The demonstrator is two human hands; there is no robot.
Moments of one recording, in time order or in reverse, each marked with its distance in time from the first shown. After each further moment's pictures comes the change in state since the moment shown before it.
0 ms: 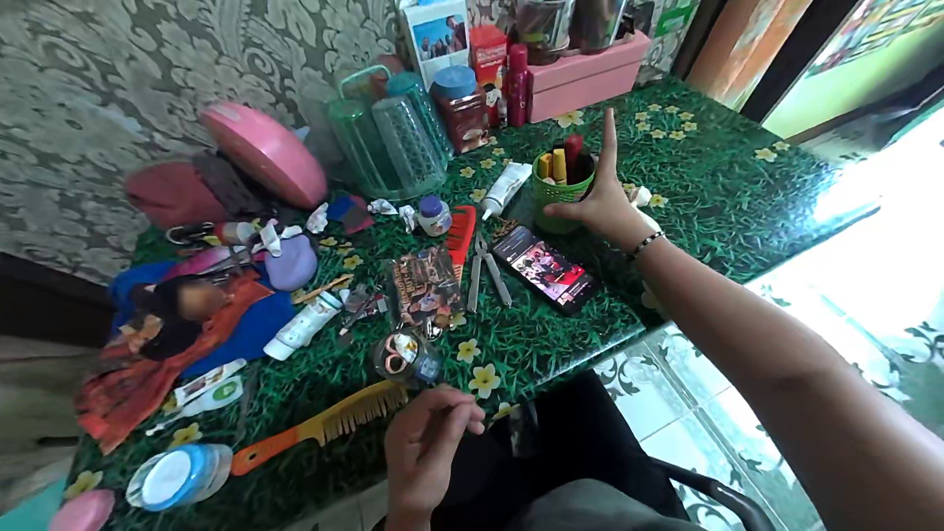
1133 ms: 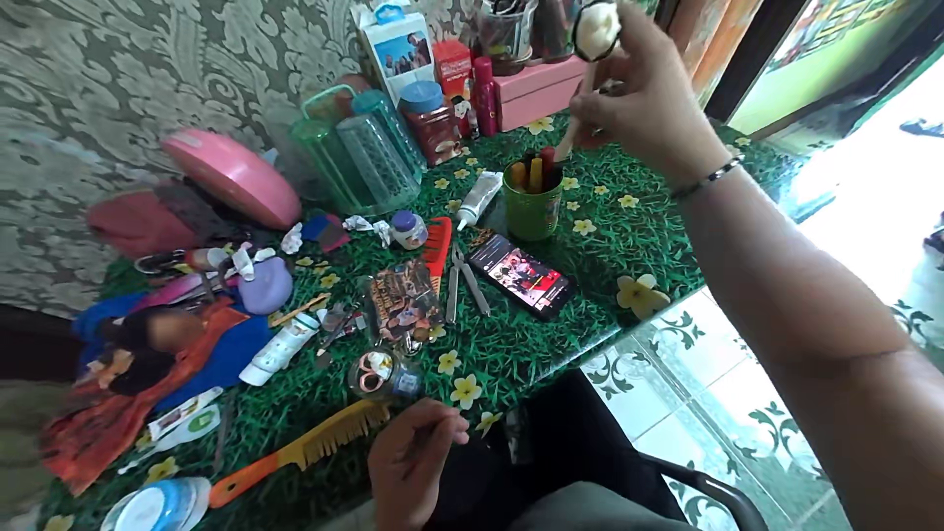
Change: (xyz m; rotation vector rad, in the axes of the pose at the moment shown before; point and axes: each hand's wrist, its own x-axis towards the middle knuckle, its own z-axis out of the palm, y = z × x) left_hand -0.001 0.000 0.003 0.044 -0.005 0.003; right_hand 0.032 -0.114 -0.085 -0.031 -0.062 -0.050
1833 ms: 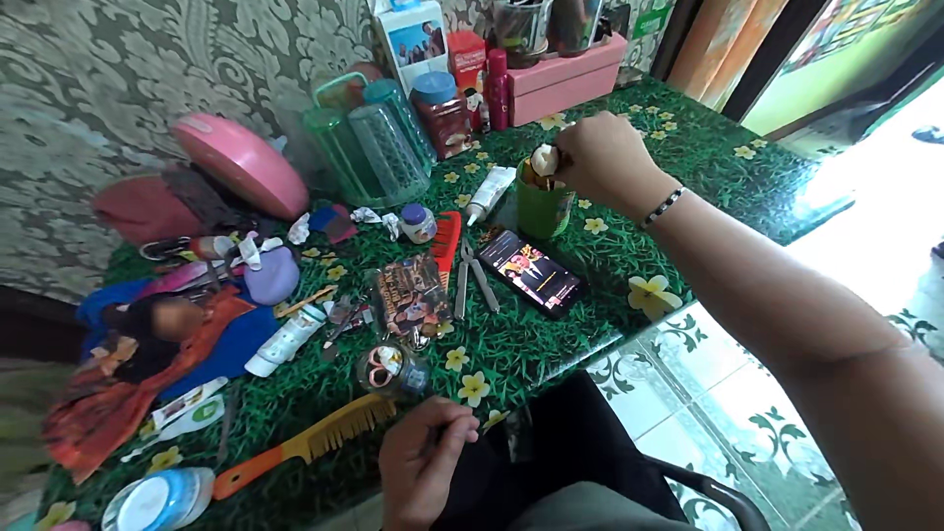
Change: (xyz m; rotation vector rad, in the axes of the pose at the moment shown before) left_hand 0.000 0.000 0.001 0.072 -0.014 0.015; right_hand -0.003 0.003 0.057 -0.905 -0.281 0.109
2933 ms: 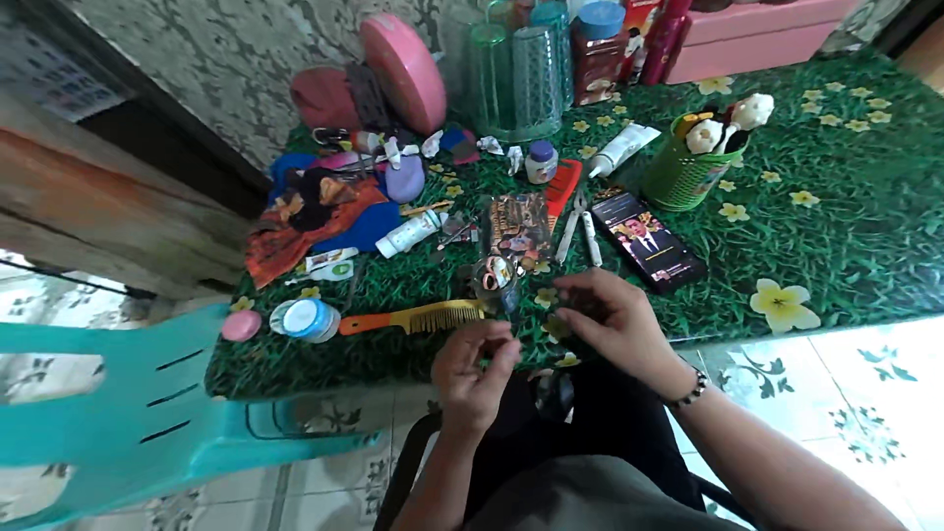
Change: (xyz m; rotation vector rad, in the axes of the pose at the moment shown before) left_hand -0.018 0.013 -0.005 0.058 0.388 0.101; right_hand -0.157 -0.112 0.135 1.025 0.029 -0.429
